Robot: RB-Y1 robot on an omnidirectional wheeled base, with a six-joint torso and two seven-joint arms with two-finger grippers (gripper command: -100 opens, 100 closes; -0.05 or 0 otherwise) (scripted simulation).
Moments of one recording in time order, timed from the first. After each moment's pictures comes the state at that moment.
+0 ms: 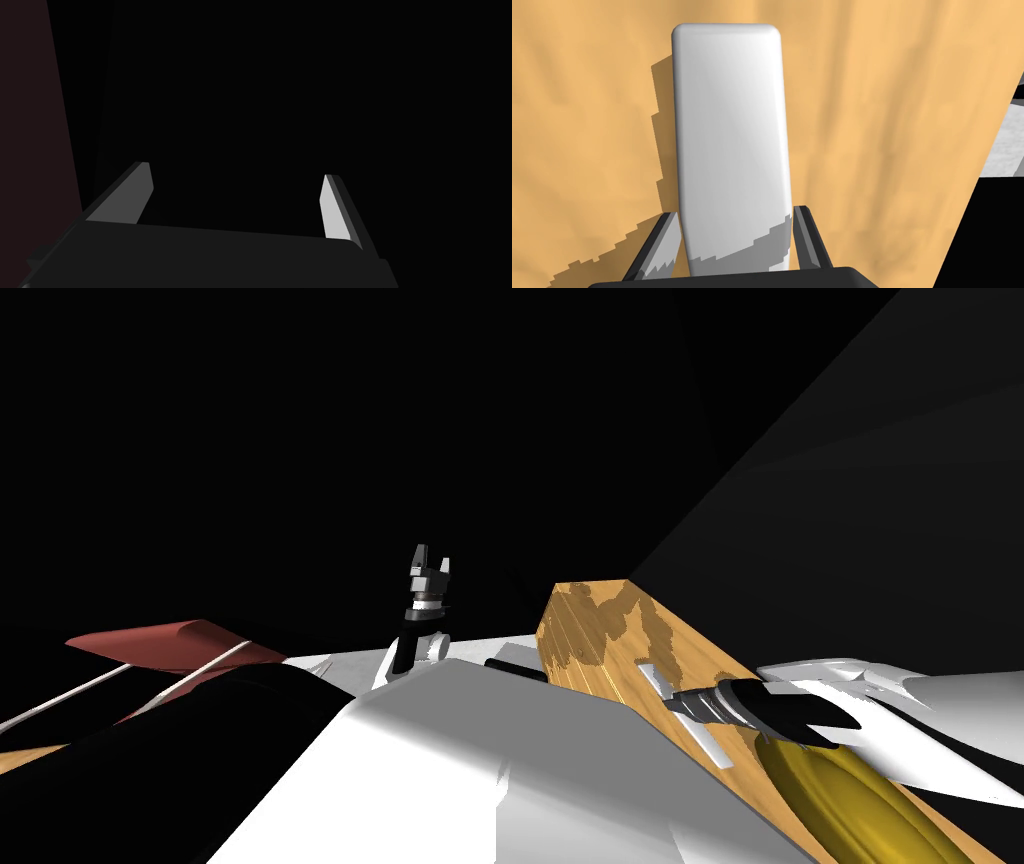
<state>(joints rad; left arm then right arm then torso) 0.53 0.00 0.07 -2.38 -0.03 -0.38 0.14 1.20 -2.53 0.20 -1.79 -0.46 -0.27 0.15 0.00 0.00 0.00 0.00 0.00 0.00</state>
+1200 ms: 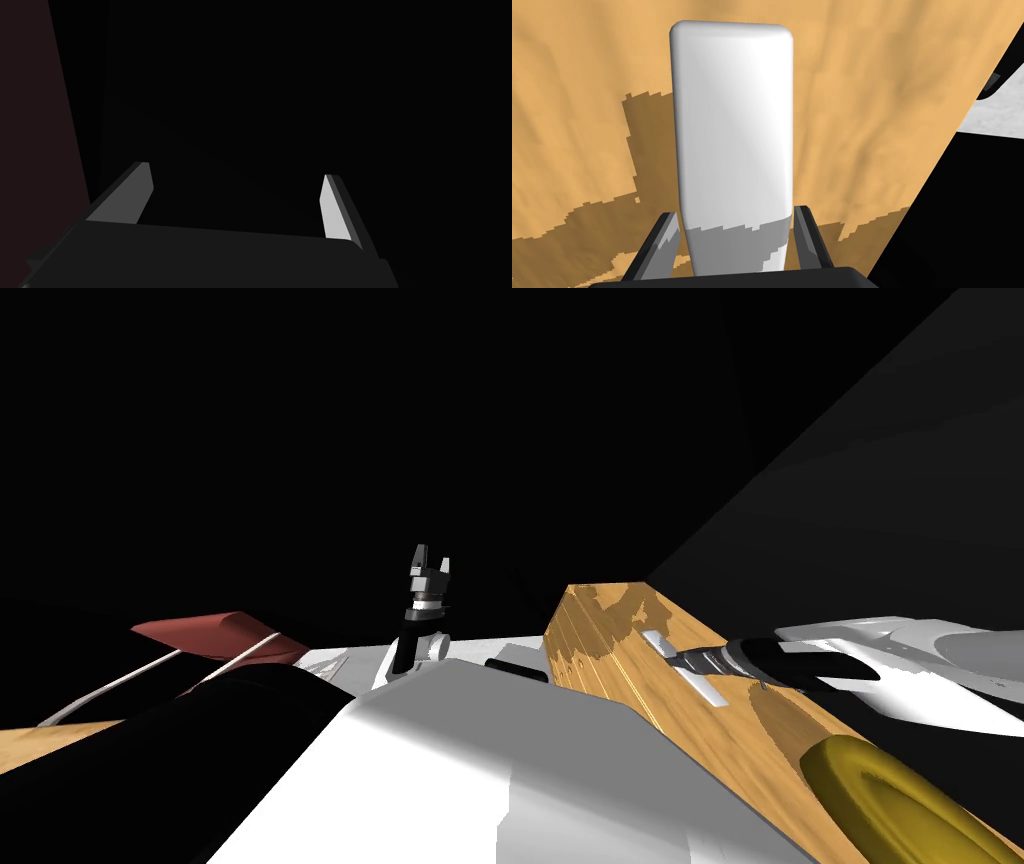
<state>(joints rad) 0.53 0.00 0.07 -2.38 -0.03 -0.38 0.14 1.05 -2.56 0.23 -1.61 -0.49 -0.39 0.14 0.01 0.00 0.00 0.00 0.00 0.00</state>
